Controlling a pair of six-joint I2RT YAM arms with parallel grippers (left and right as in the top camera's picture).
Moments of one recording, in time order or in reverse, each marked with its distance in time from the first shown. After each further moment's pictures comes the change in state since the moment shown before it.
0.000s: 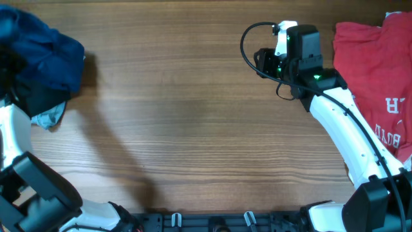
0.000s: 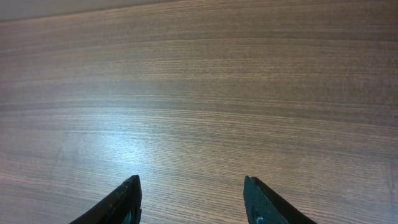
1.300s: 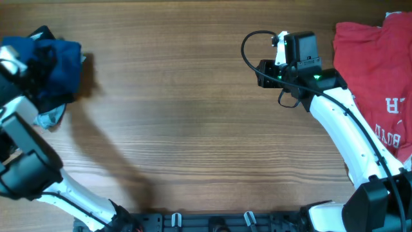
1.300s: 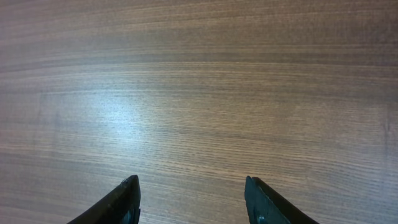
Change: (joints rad) left arm 0.012 0.352 0.044 0.083 0.317 -0.187; right arm 0.000 0.000 0.000 -0.165 0.005 0.011
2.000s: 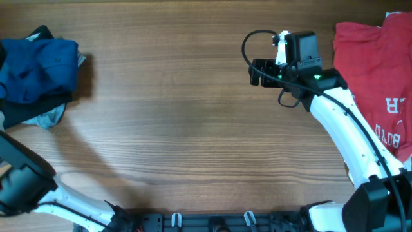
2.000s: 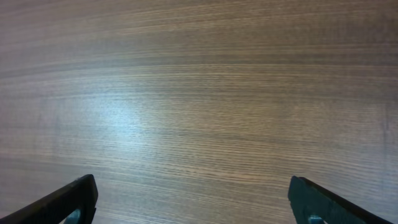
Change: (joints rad) left arm 0.126 -0.066 0.187 -0.087 0.019 -0.015; right arm -0.010 0.000 0.000 0.005 0.002 0.017
